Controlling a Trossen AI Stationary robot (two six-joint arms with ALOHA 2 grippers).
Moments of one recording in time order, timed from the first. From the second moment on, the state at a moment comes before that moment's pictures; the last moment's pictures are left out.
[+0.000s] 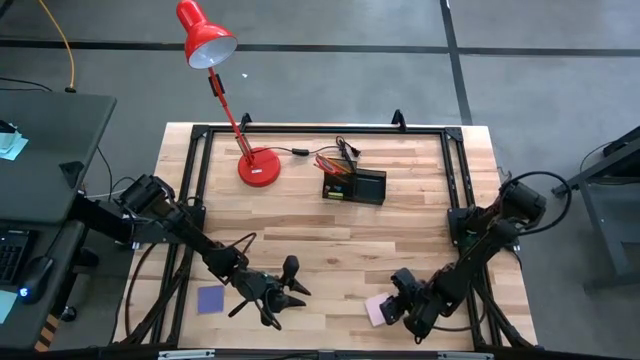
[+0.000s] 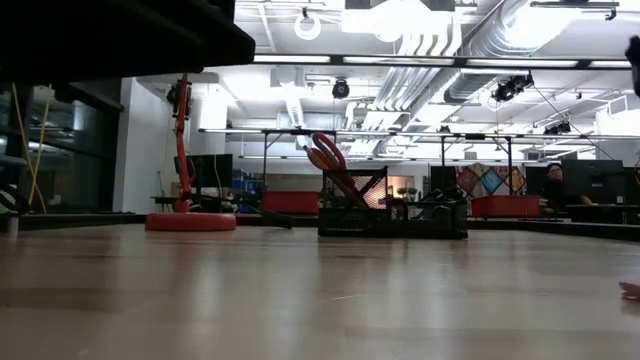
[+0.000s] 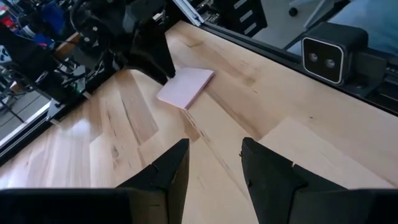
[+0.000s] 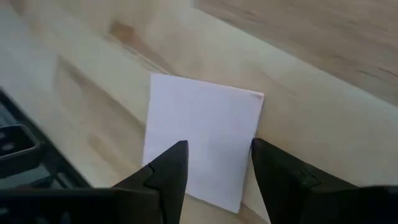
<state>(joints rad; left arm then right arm) -0.54 1.75 0.73 0.59 -0.35 0.39 0.88 1.72 0.89 -0.32 0.34 1.91</state>
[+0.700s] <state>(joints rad) -0.54 1.75 0.73 0.58 -0.36 0.39 0.86 1.78 0.76 0.04 0.40 1.75</state>
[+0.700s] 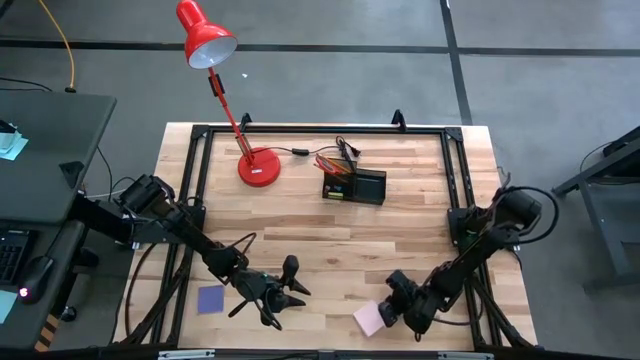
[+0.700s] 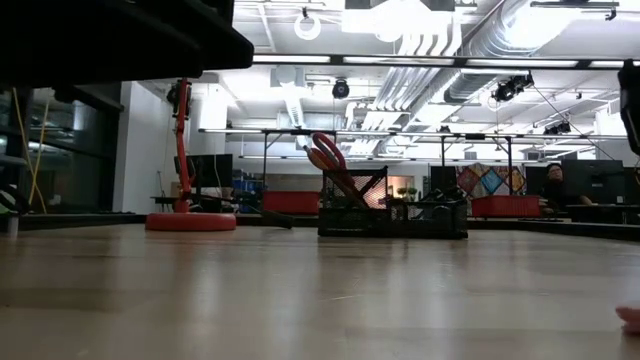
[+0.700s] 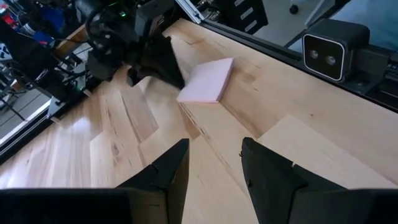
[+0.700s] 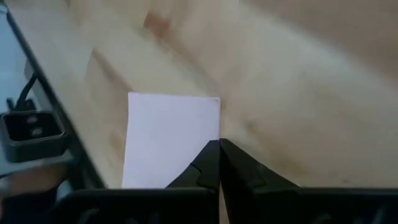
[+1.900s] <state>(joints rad) -0.54 1.75 0.73 0.60 -0.39 0.37 0.83 1.81 0.77 0.00 0.44 1.62</state>
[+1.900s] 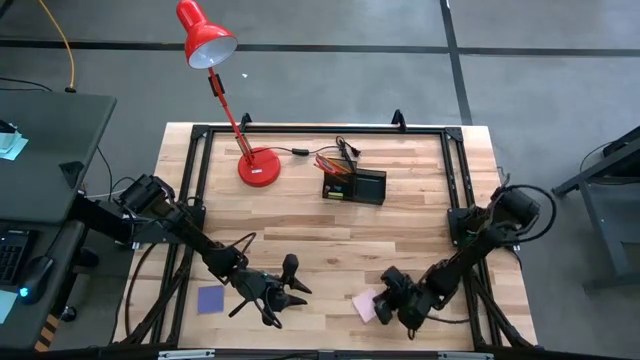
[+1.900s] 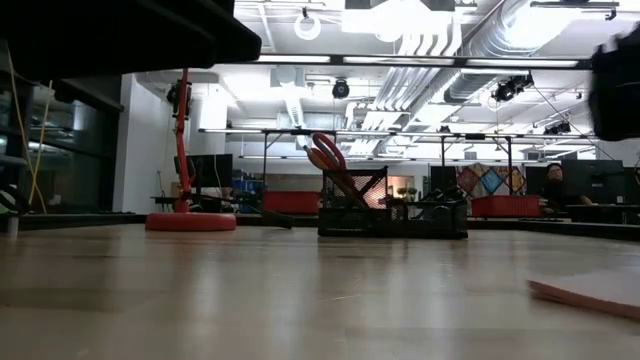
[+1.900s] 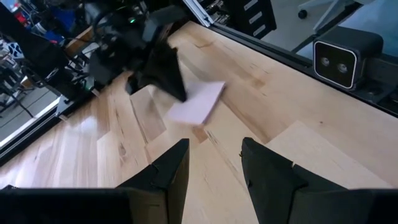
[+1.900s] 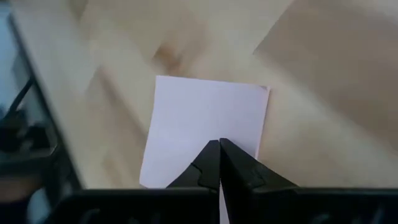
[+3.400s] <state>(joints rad) -0.24 2.06 1.12 0.25 -0.12 0.31 0.93 1.43 0.76 -0.43 0.65 1.57</state>
